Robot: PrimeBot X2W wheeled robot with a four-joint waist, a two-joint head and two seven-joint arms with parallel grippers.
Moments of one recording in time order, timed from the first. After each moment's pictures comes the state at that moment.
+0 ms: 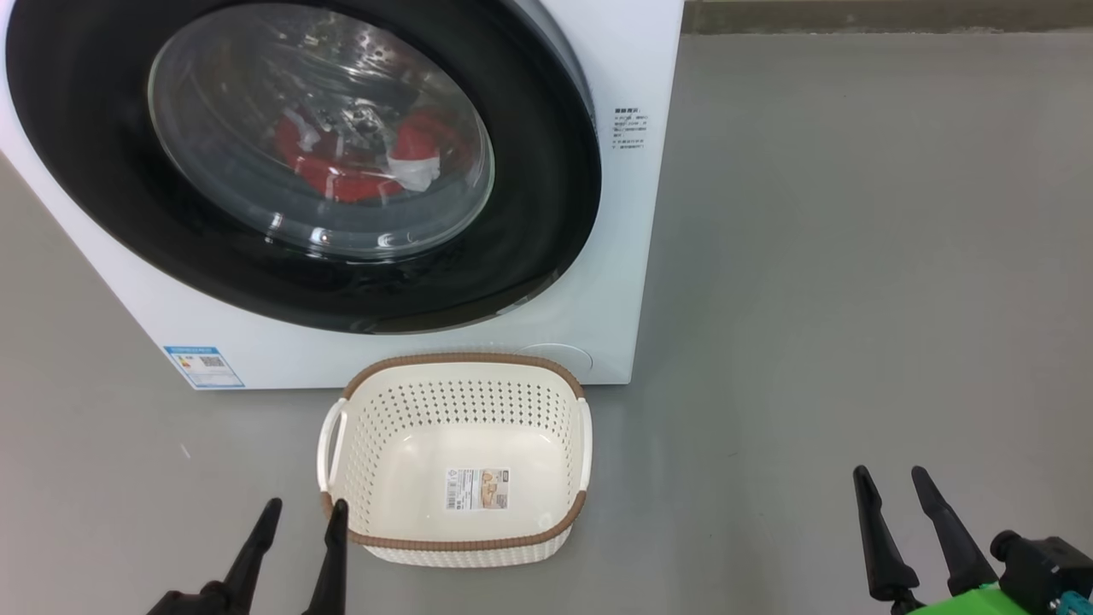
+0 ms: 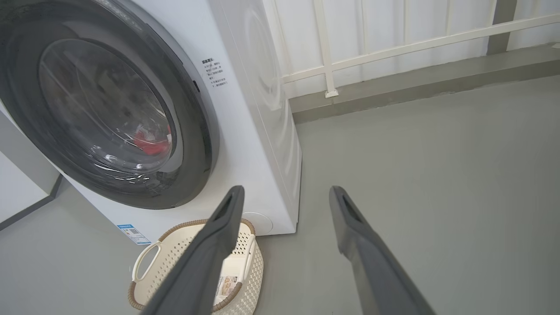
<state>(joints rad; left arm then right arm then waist) 0.04 0.07 -0.03 0.17 -0.28 -0.12 -0.22 0.11 -0.03 -0.06 0.19 0.42 0.13 -0.22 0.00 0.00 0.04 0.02</state>
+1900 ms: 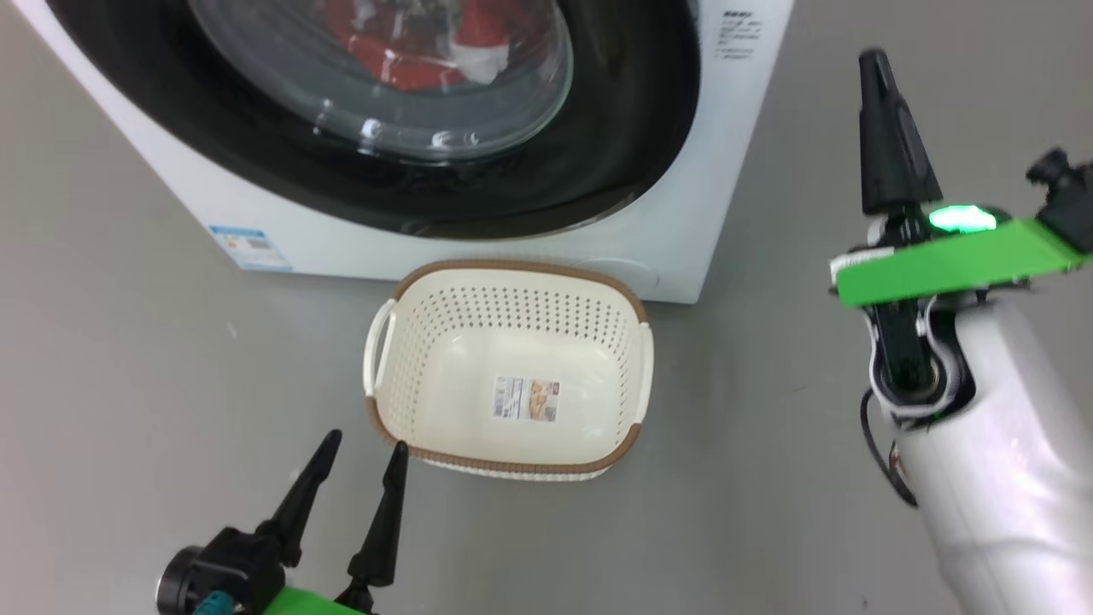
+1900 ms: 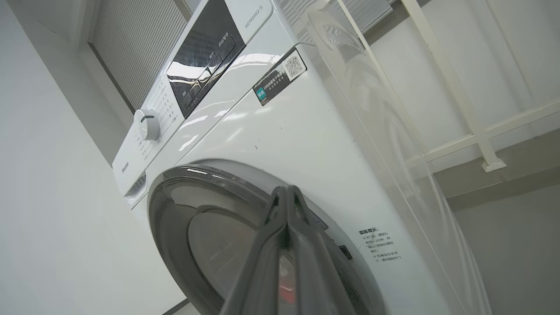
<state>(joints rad) -0.08 0.10 -0.15 0.18 -0.27 -0.13 -0.25 -0.58 -0.07 0.10 0.27 0.80 0.13 -0.26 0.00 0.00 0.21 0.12</state>
